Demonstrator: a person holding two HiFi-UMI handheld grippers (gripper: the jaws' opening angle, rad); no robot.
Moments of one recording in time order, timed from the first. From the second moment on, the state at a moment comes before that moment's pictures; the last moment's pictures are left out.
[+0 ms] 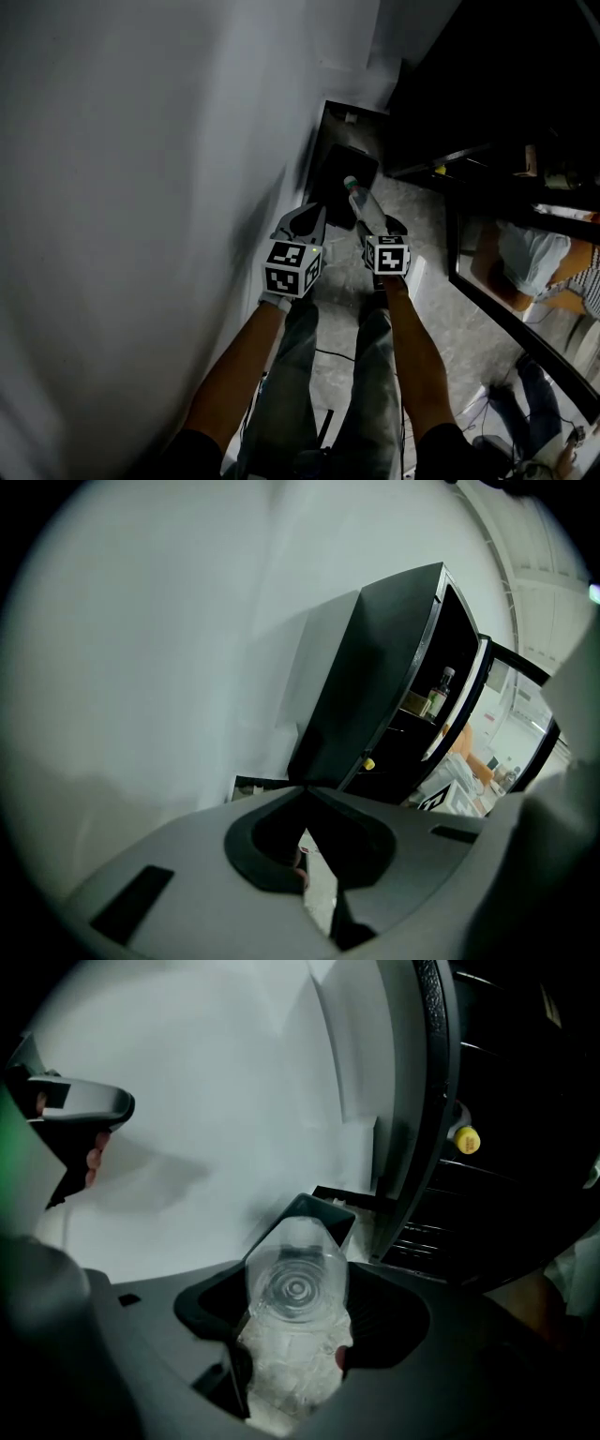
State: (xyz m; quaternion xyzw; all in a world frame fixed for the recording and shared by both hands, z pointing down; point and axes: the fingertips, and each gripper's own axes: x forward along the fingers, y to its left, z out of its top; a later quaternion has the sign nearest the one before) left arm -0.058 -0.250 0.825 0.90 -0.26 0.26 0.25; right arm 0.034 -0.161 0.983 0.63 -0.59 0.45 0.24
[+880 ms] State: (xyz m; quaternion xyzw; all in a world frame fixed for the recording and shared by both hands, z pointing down) left arm -0.075 -0.264 0.822 0.89 -0.28 0.26 0.24; right arm 0.021 -0.242 0.977 0.62 -0.64 0.40 0.22
